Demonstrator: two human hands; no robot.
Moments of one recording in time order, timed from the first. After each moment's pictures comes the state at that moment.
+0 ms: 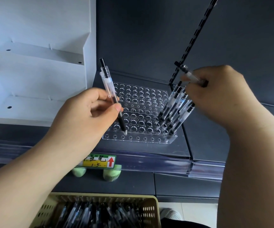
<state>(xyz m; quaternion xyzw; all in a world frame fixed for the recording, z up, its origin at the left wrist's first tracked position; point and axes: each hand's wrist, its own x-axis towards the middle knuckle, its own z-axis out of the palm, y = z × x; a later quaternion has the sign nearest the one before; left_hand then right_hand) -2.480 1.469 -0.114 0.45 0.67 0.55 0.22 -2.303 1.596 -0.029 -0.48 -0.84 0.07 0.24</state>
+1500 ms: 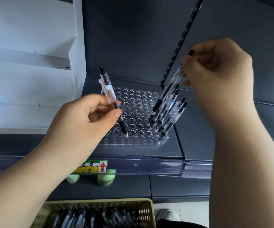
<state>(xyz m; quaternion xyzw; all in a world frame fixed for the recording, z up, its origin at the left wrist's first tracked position) -2.472 1.480 -0.115 0.48 0.63 0.57 0.22 -2.310 1.594 -0.021 -0.42 -0.74 0.20 0.48</state>
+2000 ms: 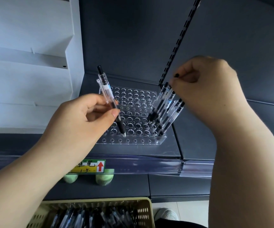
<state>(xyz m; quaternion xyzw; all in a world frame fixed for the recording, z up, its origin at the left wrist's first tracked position) -2.469 1.482 -0.114 0.47 0.63 0.57 0.23 -2.303 1.597 -0.027 -0.48 -0.81 0.11 0.32</state>
